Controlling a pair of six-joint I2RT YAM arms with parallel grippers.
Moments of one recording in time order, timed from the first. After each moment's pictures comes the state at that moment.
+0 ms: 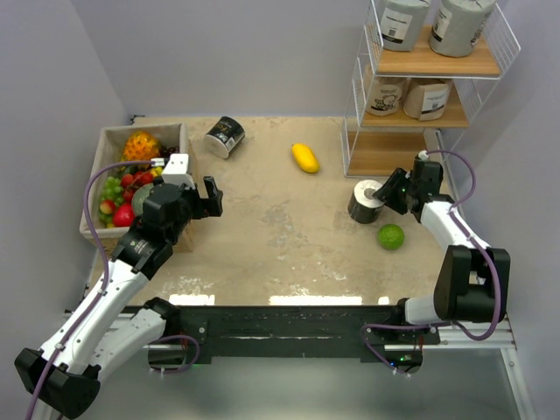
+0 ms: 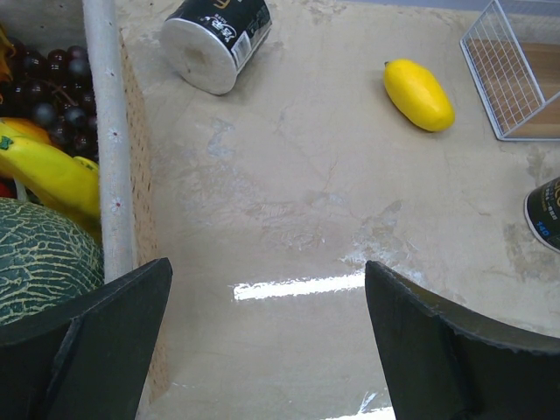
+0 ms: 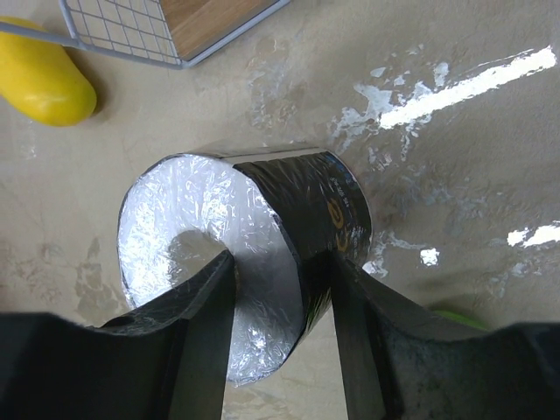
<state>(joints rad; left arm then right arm) -0.45 0.81 0.81 -0.34 -0.27 -0.28 -0.09 1.41 0.86 -0.24 -0.18 0.53</state>
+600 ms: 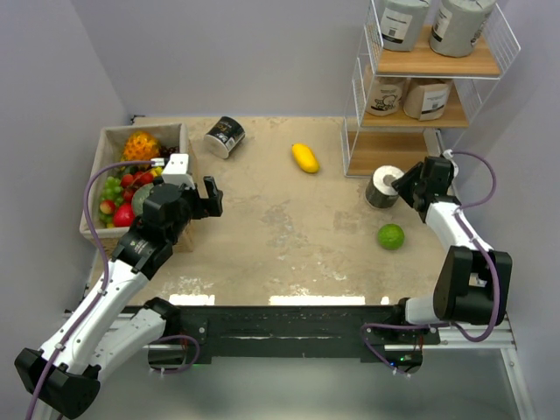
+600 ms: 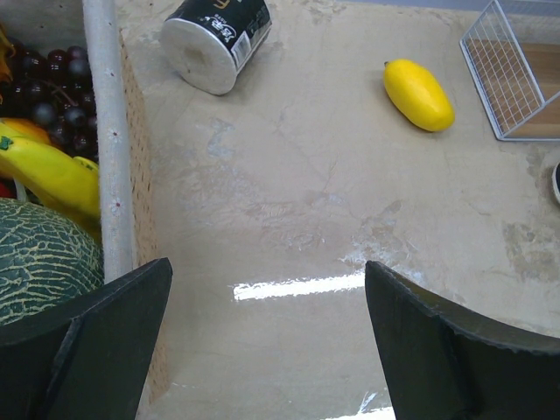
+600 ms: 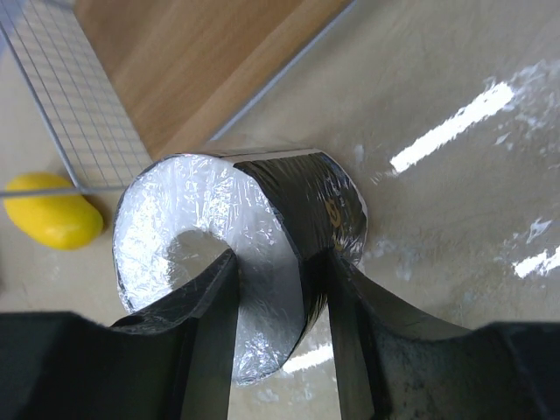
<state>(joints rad) -0.45 0.81 0.81 -0.34 -0.26 -0.28 -0.14 1.40 0.86 -0.16 0.00 0.68</state>
